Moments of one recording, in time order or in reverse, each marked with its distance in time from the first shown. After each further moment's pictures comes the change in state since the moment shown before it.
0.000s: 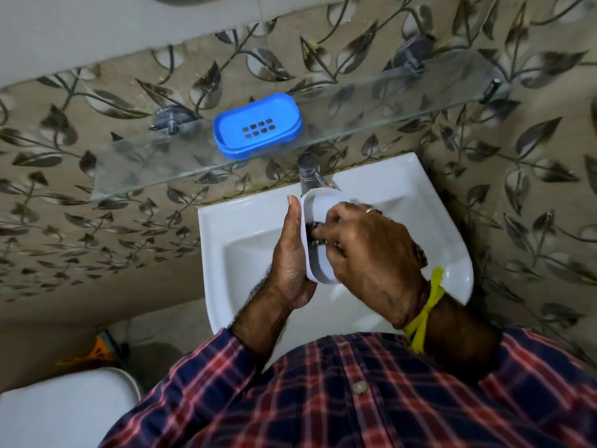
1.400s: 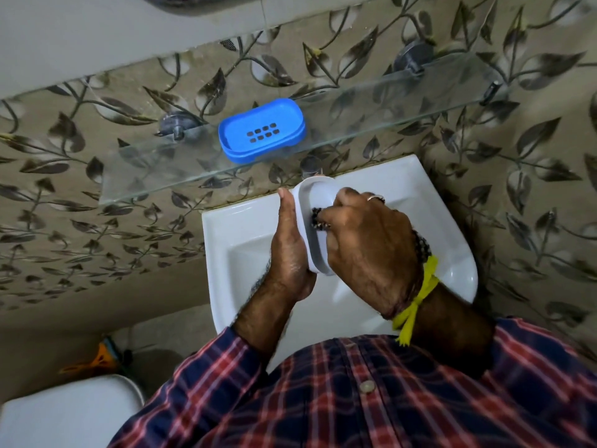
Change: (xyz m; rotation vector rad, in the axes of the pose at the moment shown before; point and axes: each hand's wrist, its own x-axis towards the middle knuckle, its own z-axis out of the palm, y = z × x) left_hand 0.000 0.015 0.005 -0.027 0.075 0.090; right_hand 0.012 -0.018 -0.007 -0.126 0.001 0.116
